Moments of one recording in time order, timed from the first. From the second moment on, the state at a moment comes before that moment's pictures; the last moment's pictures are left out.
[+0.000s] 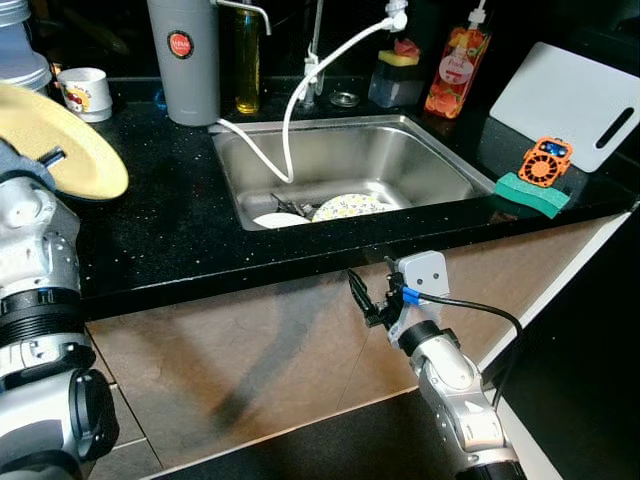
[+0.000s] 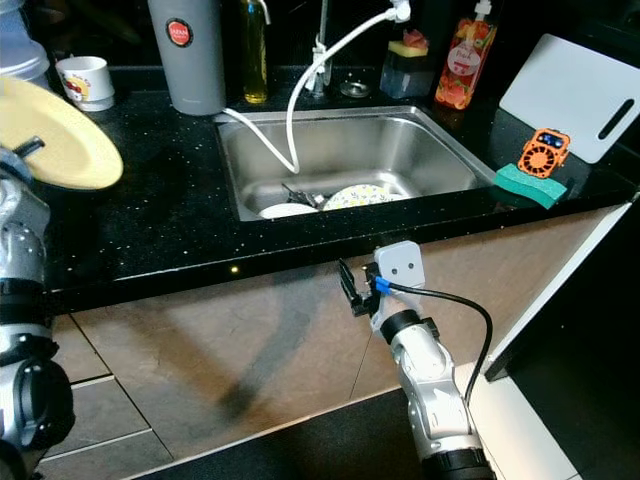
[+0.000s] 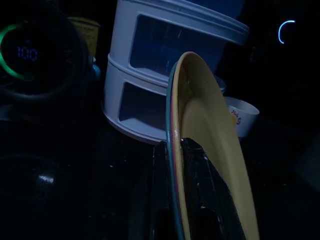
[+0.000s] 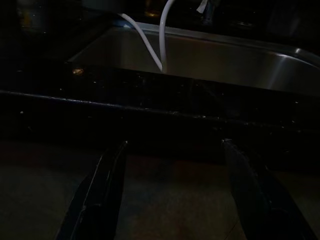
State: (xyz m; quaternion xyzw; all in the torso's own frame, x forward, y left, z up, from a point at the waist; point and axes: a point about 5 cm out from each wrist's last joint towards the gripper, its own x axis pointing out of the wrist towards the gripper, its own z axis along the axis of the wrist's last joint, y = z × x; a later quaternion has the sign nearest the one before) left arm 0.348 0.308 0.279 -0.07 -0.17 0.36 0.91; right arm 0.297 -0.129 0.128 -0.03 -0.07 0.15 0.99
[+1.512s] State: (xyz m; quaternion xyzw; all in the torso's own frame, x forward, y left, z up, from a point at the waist) left arm 0.327 0.332 0.229 -0.30 -0.08 0.44 0.85; right arm 0.297 -0.127 0.128 -0.03 -0.07 0.15 0.99
